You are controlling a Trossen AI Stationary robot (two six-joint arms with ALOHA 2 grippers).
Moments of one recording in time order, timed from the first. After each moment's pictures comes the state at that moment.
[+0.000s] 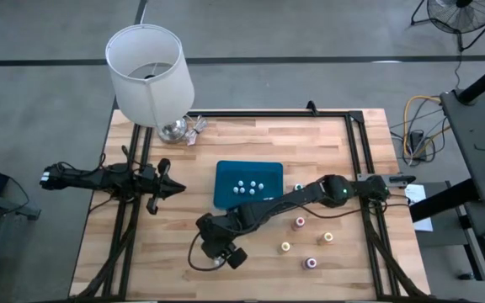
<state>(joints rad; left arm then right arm) -0.13 0.06 0.01 0.02 -0.02 -0.22 0.29 2.47 2.25 -0.69 -0.22 -0.38</state>
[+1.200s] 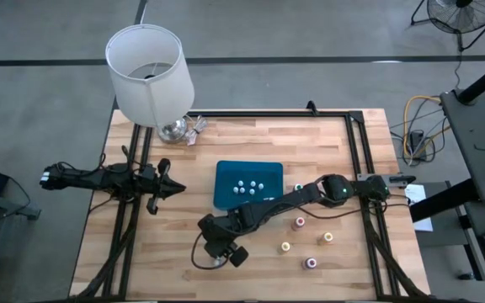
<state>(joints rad) -0.13 0.06 0.01 0.02 -0.02 -0.22 0.28 2.46 2.13 -0.59 -0.22 -0.43</state>
